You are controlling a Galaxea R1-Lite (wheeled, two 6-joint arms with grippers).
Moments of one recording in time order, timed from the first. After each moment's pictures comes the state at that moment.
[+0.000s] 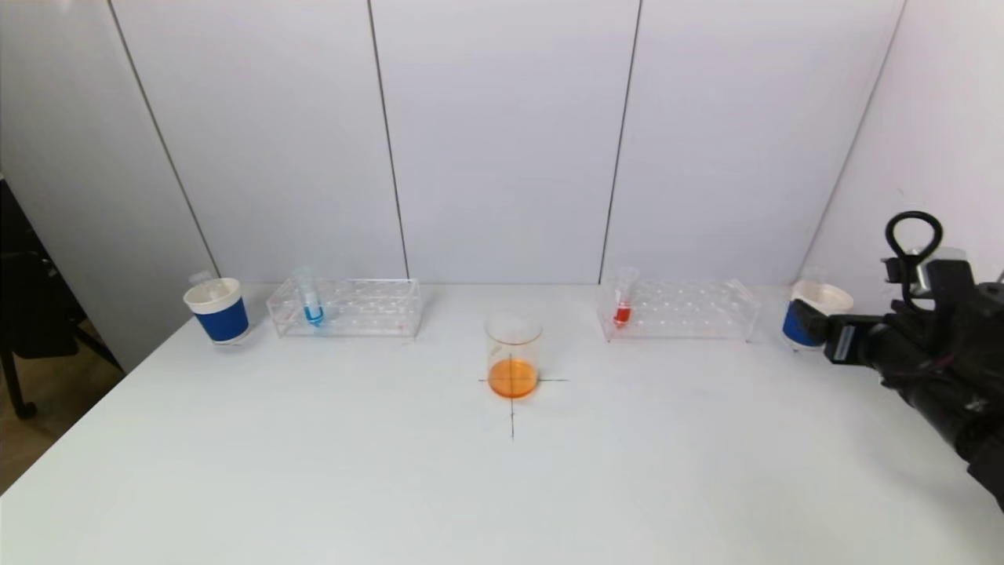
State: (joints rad) left arm -0.01 0.00 0.00 0.00 0.00 -0.01; right arm -0.02 1.79 -0.38 -1.27 -0.20 -0.06
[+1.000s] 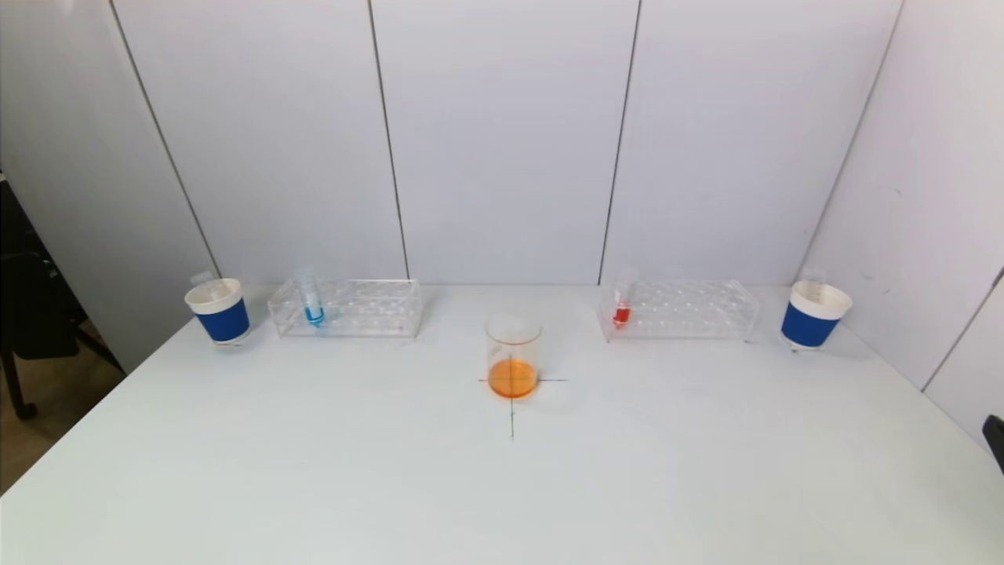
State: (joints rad) left arm -0.01 0.00 0.00 0.00 0.00 -0.01; right arm 0.01 0.78 0.00 -0.77 -0.26 -0.14
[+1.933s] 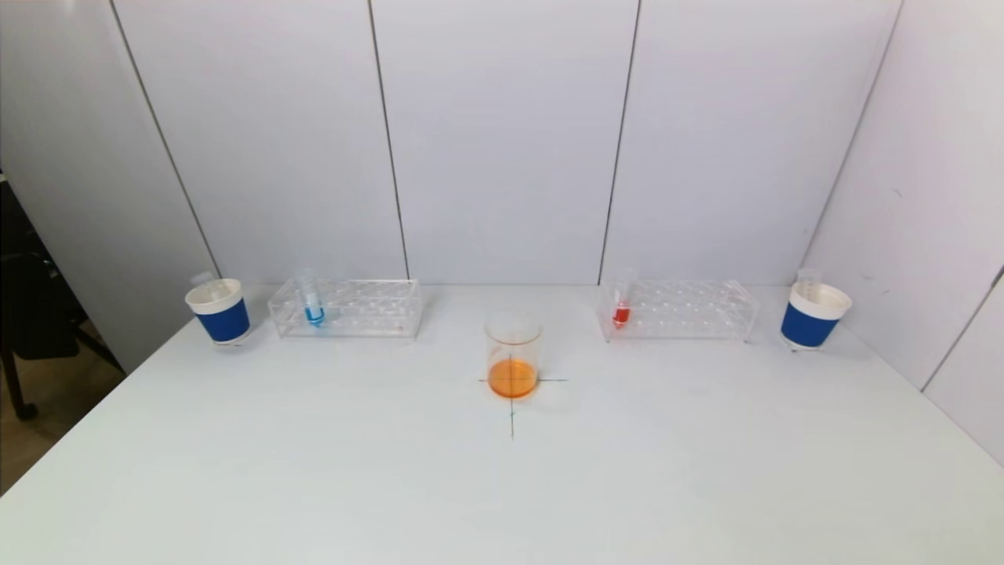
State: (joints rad) left arm -0.01 0.00 0.00 0.00 0.00 -0.01; right arm 0.01 0.01 -0.03 -0.04 -0.11 -0.17
